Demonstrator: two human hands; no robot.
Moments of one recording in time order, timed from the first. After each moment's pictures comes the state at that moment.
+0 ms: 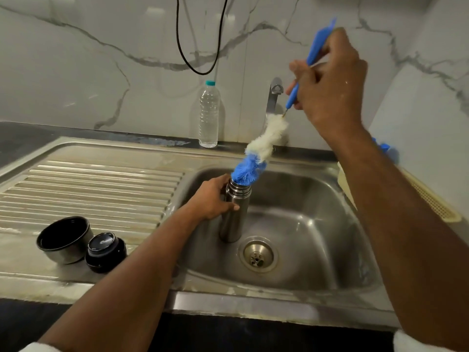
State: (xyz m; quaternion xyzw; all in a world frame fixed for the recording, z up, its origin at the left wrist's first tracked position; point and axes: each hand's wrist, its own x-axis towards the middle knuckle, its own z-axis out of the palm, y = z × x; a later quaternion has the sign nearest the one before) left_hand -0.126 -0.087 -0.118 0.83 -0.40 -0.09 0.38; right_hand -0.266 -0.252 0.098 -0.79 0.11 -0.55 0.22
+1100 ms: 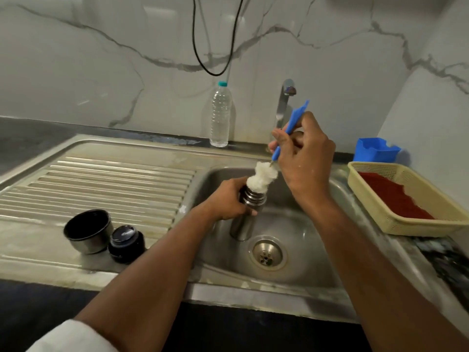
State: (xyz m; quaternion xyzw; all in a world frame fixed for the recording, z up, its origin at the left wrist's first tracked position) left_hand -0.144 -0.080 -0.109 0.78 -0.45 -0.09 0.42; right_hand -0.269 -0.194 0.002 -0.79 0.12 -0.53 0.28
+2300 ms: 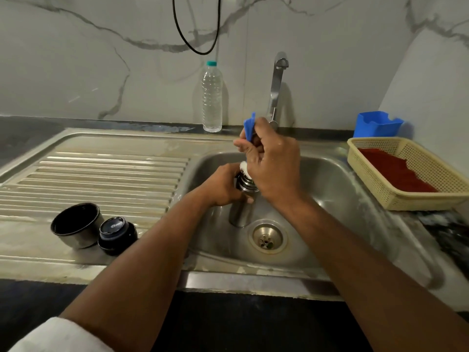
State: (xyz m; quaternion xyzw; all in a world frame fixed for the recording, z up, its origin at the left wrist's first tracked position) left_hand -0.138 -0.087 -0.109 0.78 -0.49 -0.11 0.38; right_hand -0.270 -0.174 -0.034 -0.83 0.02 -0.52 0.20
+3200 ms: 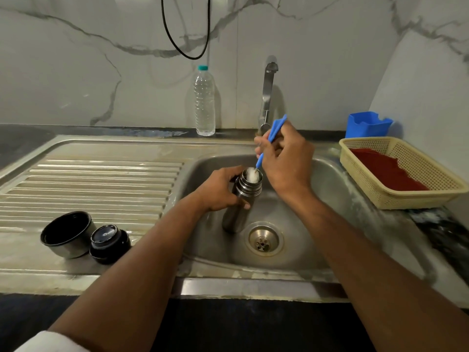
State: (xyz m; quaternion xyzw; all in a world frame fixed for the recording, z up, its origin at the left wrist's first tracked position) left_hand -0.140 -0.090 -0.109 0.77 -0.51 -0.10 0.37; right_hand -0.270 -0.209 -0.042 -0.78 0.15 -0.51 0.33
